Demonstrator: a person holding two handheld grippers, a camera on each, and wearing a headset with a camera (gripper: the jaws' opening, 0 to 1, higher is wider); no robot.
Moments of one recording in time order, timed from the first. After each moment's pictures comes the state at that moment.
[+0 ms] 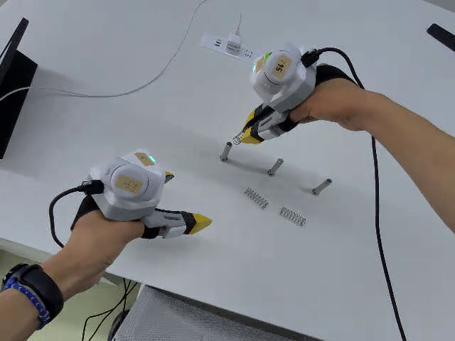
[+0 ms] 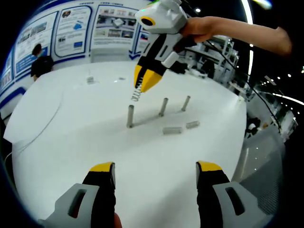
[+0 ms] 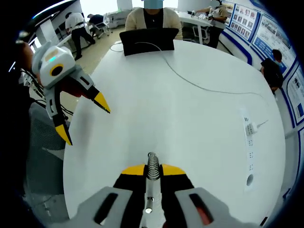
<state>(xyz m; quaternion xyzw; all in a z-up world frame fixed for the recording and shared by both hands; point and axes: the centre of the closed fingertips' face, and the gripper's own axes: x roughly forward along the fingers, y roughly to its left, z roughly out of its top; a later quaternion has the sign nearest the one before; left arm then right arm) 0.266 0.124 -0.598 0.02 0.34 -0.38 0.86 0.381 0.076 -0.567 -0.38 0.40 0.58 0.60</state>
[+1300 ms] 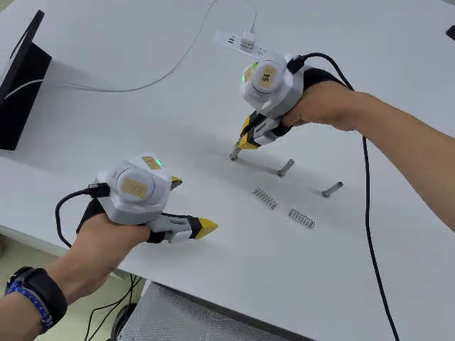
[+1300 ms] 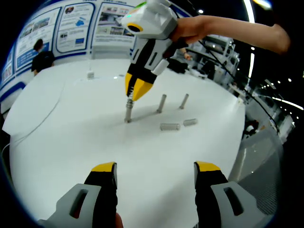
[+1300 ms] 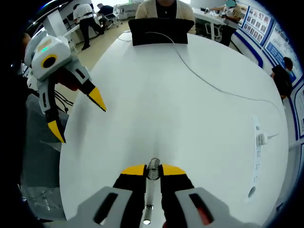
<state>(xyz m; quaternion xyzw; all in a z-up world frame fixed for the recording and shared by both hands) 0.257 0.127 -0.607 0.00 0.35 -0.38 0.86 0.375 0.092 -0.597 -0.41 0.40 0.60 0.56</state>
